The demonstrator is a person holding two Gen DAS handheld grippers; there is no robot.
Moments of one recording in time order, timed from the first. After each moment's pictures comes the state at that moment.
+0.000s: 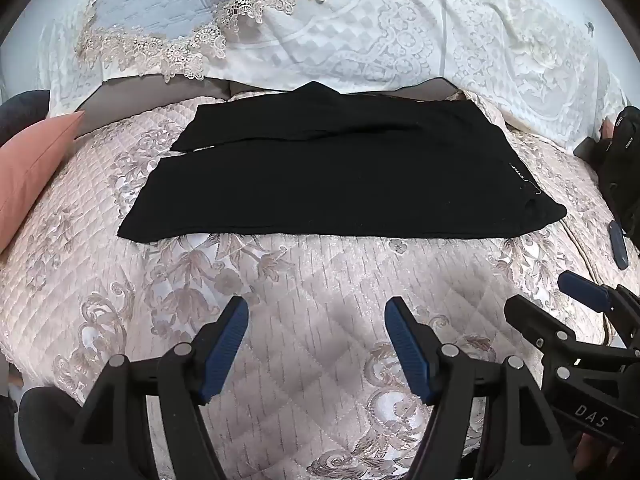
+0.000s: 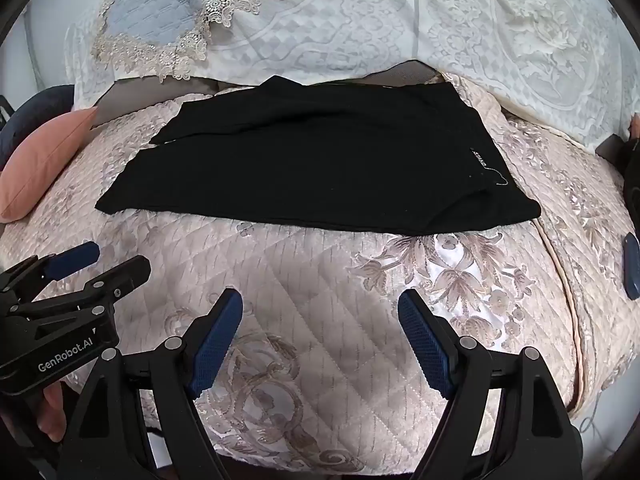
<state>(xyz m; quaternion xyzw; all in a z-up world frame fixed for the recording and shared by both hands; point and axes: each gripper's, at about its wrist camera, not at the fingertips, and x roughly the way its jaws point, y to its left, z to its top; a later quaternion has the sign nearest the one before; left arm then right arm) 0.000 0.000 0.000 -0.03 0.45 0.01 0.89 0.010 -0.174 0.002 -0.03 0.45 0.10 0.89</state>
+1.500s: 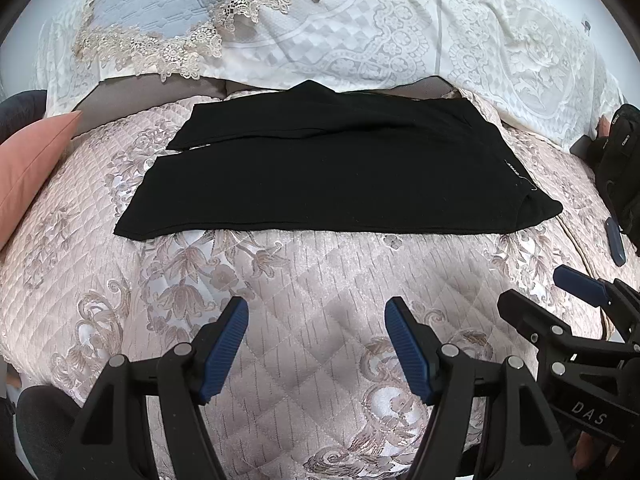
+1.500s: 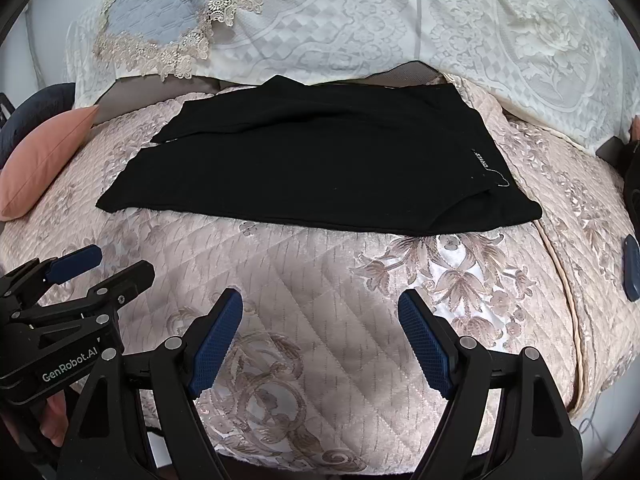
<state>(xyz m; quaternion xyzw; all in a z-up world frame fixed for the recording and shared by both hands) -0.004 -0.004 -0.001 -0.02 0.45 0.01 0.89 0.009 -0.171 0.002 -0.03 0.45 0.10 0.89</state>
